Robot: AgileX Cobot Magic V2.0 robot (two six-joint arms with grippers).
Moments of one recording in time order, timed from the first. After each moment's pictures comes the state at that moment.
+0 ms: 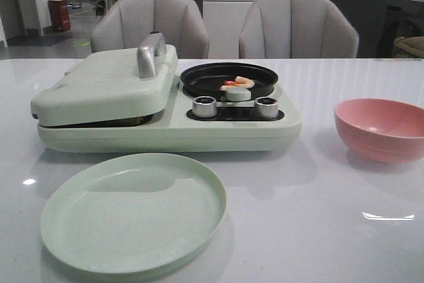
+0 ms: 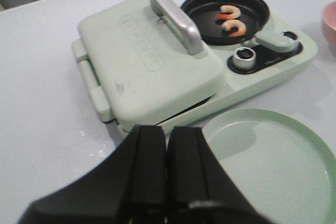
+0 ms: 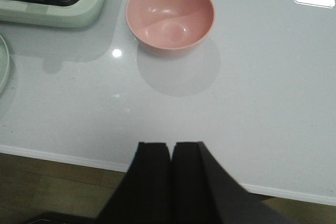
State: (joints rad) left arm -0.46 0.67 -0.56 0.18 0.39 -0.11; right arm 0.12 0.53 -0.77 0.00 1.04 0.03
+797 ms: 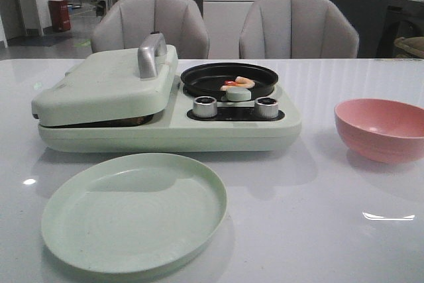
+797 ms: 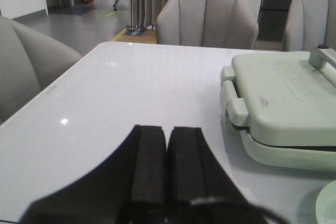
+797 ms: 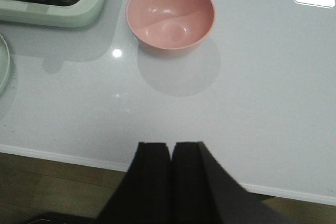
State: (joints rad) left arm 0.06 0.05 -0.06 0.04 0.16 -0.11; right arm 0.12 0.53 -0.77 0.00 1.04 0.03
